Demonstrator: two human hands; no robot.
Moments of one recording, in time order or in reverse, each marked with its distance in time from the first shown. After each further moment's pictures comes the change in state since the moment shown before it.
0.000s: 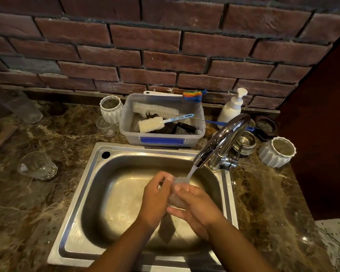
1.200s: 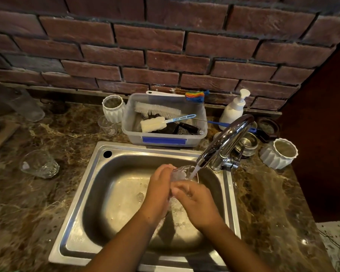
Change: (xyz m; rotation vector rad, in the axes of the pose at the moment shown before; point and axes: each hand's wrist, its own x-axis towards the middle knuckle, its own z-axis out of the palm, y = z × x) left_hand 0.018 0.021 0.007 -0.416 -0.004 -0.331; right_hand -0.006 -0.006 0.004 -0.853 0.147 -0.515
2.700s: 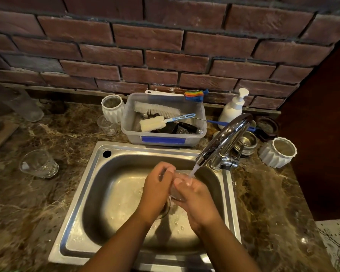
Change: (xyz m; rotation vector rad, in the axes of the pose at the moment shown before) left_hand -0.004 0.000 -0.013 0.410 -0.010 0.359; right_hand 0.004 -0.012 0.011 0.640 0.026 0.372
